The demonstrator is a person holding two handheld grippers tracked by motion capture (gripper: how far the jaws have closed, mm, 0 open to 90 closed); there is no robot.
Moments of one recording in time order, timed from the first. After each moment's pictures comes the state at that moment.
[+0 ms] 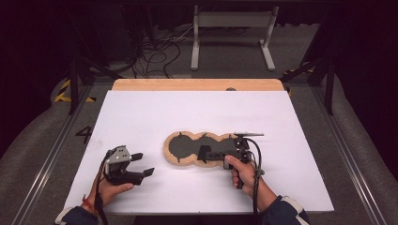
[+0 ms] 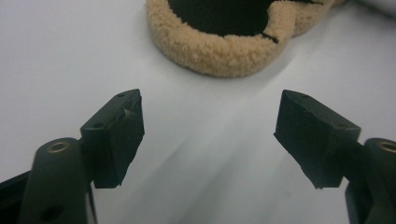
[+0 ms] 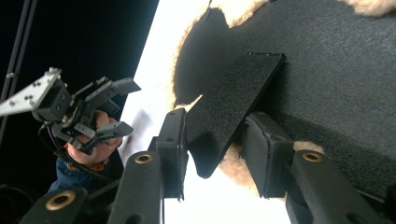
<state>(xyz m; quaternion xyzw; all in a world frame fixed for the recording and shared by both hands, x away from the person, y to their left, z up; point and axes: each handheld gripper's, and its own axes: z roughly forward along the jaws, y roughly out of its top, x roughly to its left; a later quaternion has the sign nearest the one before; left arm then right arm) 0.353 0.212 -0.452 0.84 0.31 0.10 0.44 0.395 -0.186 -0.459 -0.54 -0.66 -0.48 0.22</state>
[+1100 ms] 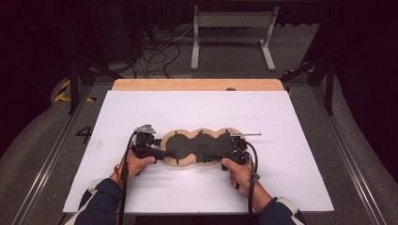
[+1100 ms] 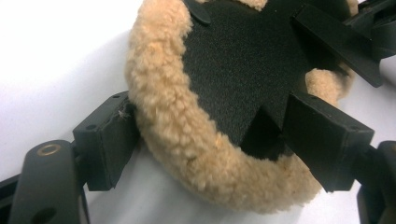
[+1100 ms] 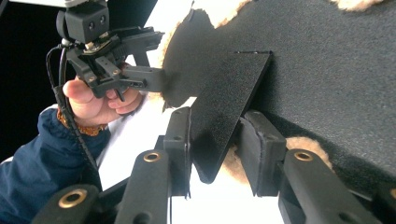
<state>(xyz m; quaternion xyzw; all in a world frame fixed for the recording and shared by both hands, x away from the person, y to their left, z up) 0.432 0.161 -0.468 0.83 0.34 -0.03 0.45 0.390 -0.178 -0.457 -0.49 -0.70 -0.50 0.15</state>
